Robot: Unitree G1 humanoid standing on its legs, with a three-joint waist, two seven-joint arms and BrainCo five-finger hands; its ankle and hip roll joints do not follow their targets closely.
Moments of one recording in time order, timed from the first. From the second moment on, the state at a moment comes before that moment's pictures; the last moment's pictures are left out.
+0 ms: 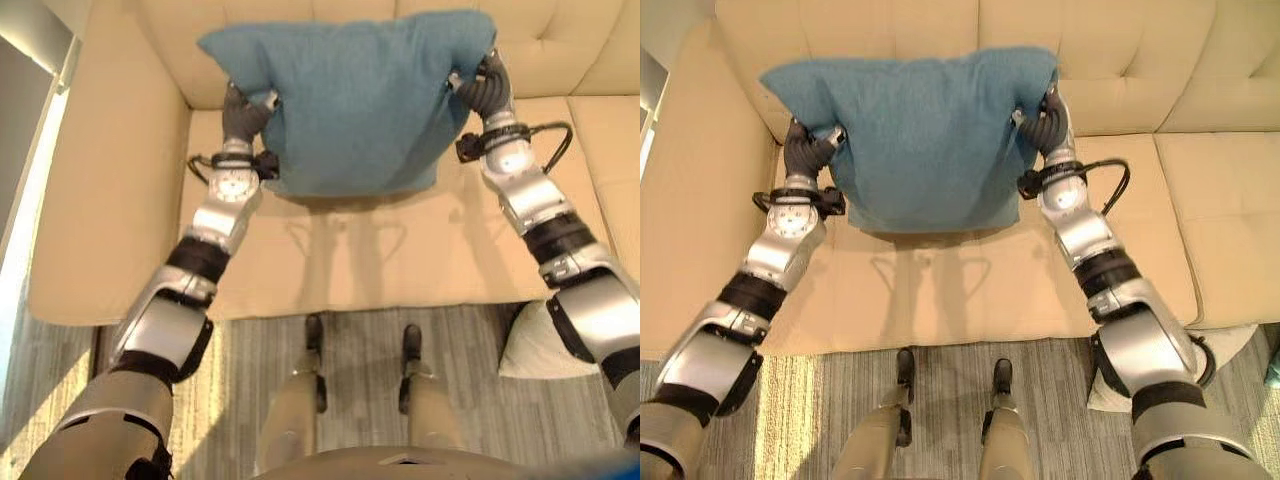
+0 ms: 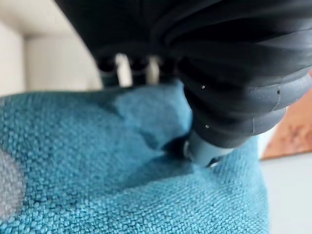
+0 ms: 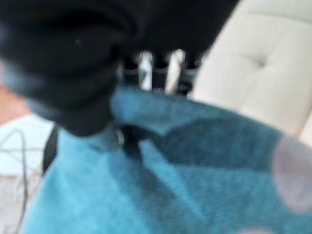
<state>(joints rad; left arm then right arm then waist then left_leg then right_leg) -0.95 0.51 -0.39 0.67 -0.47 -0.21 0.38 -1.09 -0.52 0.45 0.68 0.20 -0.07 -0.37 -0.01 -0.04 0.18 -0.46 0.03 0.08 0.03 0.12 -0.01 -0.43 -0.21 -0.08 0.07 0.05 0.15</state>
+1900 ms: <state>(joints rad) 0.13 0.45 0.05 0.31 -0.24 -0.22 0.12 0.01 -0.59 -0.05 0.35 -0.03 -0.13 -0.15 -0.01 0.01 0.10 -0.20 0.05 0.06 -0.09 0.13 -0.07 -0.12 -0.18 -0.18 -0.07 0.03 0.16</state>
